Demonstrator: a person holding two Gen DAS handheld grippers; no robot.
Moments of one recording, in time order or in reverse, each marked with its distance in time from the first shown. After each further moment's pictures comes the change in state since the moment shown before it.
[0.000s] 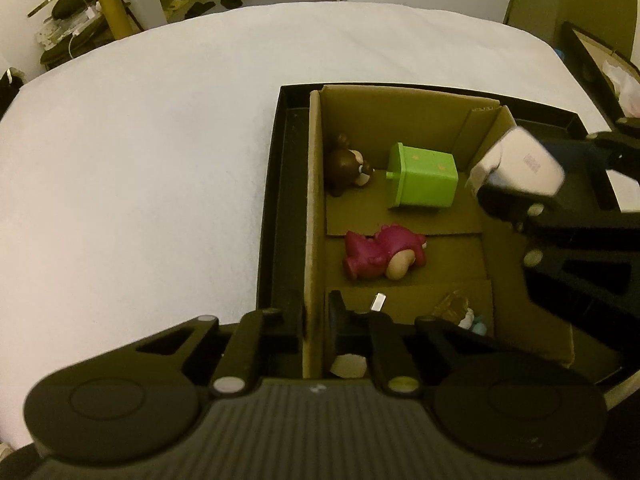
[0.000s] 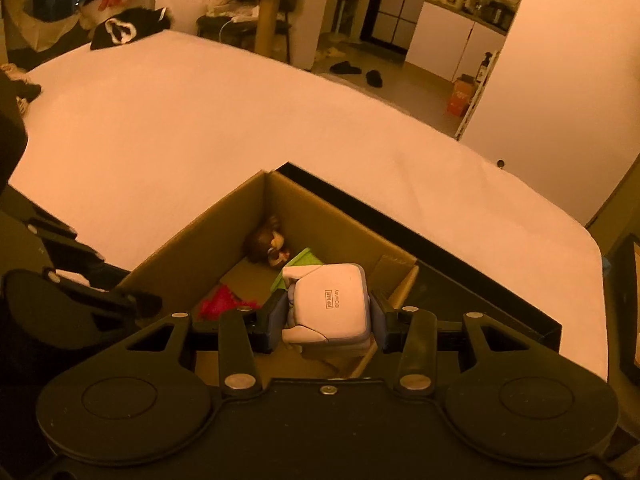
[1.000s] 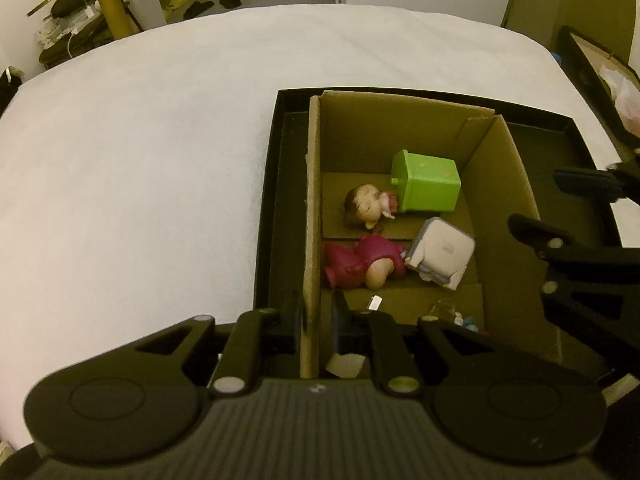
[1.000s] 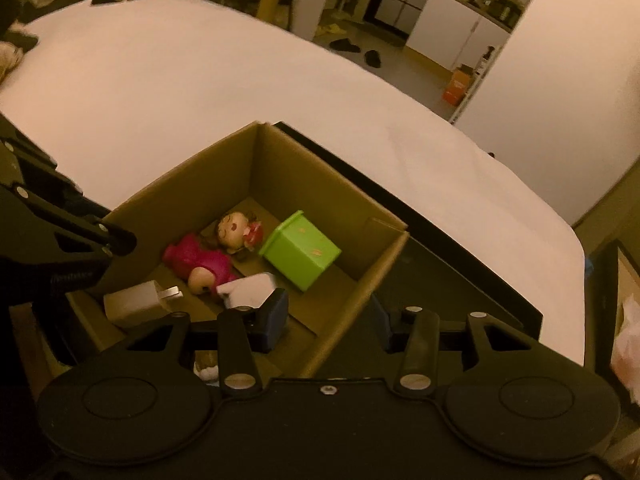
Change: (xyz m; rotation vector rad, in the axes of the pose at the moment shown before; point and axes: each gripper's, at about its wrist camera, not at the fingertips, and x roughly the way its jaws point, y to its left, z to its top) left arm -0.007 0.000 0.005 -0.008 0.005 -0.014; right arm -0.008 -0.003 -0.014 -0.040 0.057 -0.071
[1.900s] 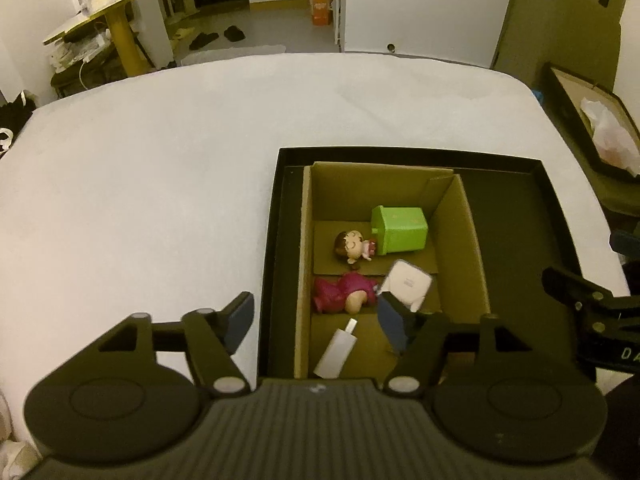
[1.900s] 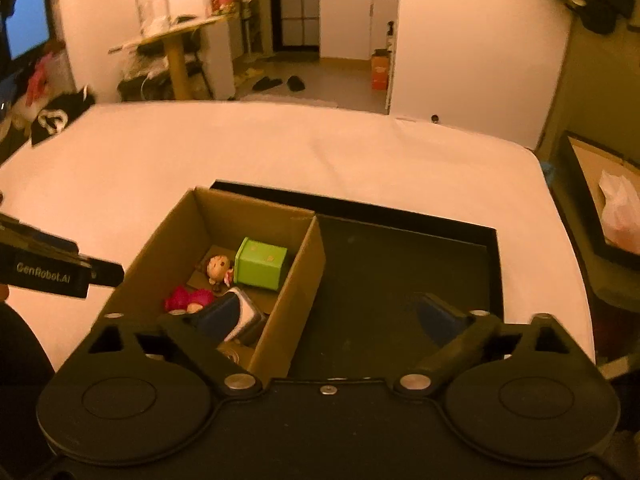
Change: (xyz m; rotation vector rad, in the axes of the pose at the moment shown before) left arm -0.067 -0.009 0.010 -0.009 -0.095 -0.001; right arm -0.049 -0.059 -0.040 0.432 -0.097 0.007
